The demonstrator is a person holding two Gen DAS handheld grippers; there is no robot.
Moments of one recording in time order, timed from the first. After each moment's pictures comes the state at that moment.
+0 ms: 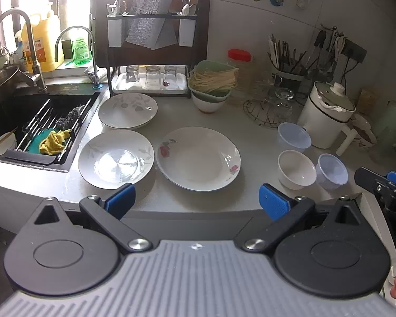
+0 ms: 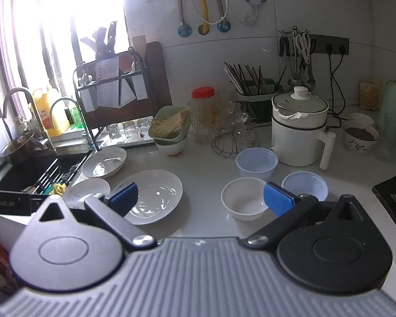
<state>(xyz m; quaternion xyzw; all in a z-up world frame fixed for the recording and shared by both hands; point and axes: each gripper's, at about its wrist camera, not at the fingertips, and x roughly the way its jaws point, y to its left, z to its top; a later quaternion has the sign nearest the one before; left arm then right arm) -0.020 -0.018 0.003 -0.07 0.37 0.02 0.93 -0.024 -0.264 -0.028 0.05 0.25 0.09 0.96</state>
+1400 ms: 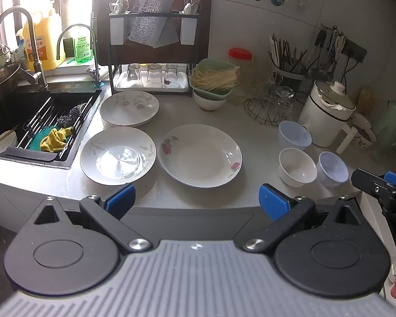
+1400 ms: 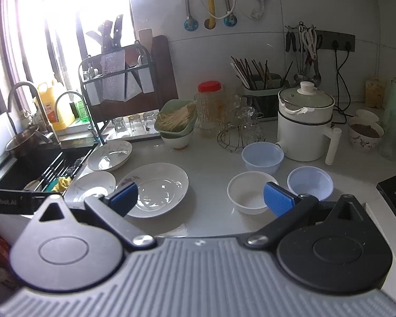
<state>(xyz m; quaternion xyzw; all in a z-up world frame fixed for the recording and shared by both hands) -0.029 -0.015 -0.007 -0.07 0.37 0.02 0.93 -0.026 -0.262 -0.029 0.05 0.26 0.10 0.96</state>
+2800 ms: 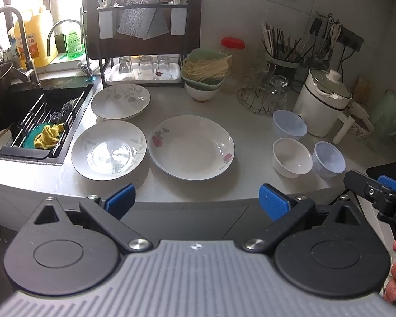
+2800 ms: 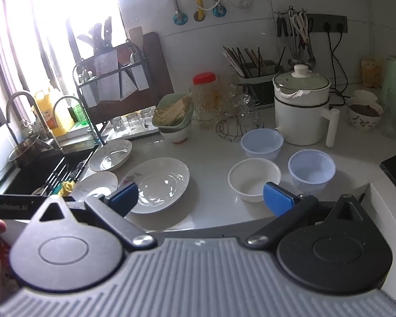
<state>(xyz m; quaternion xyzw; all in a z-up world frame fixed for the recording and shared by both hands) -0.020 -0.028 -0.010 -0.06 0.39 0.01 0.92 -0.025 -0.270 -0.039 0.09 0.28 0.10 0.95</state>
